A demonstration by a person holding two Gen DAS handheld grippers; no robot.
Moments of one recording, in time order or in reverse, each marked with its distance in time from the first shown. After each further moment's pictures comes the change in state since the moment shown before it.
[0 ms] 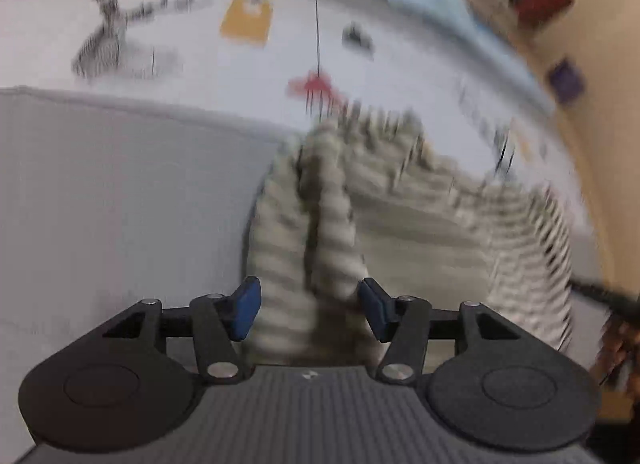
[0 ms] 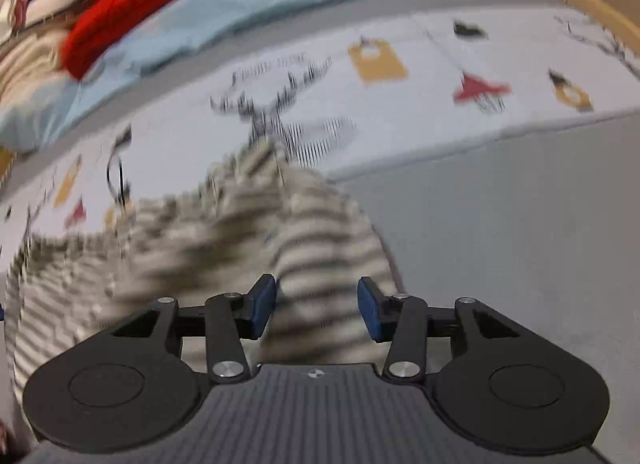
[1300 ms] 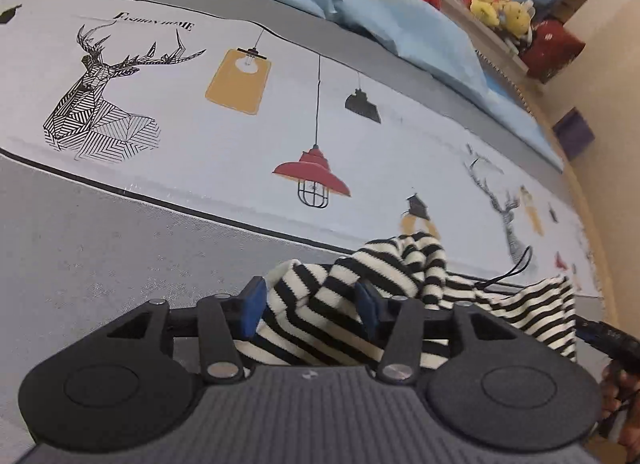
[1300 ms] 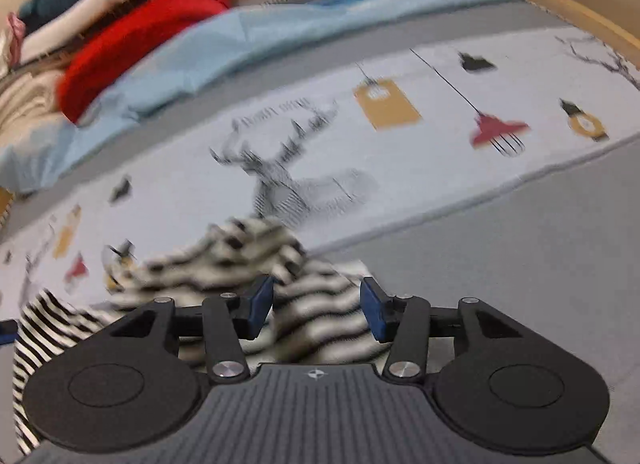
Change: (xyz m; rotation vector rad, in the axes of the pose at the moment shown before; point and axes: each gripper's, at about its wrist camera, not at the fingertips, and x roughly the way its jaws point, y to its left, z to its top) left arm 0.023 -0.018 0.062 -0.079 -0.203 0.004; right arm 0.025 0.008 0.032 0.044 -0.122 0.004
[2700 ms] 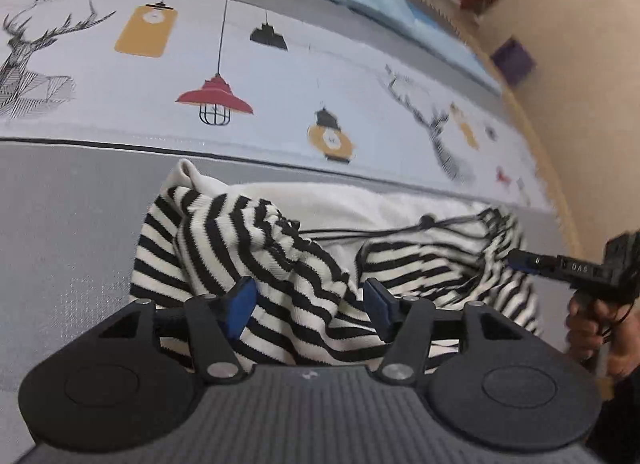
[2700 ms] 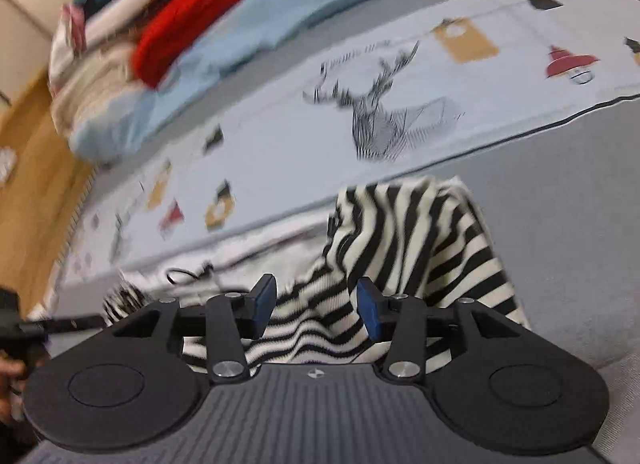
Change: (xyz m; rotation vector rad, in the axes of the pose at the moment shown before) left arm -0.013 -0.047 -0.043 0.159 0.150 -0.138; right arm -0.019 0.024 -0.019 0.004 0.173 0.266
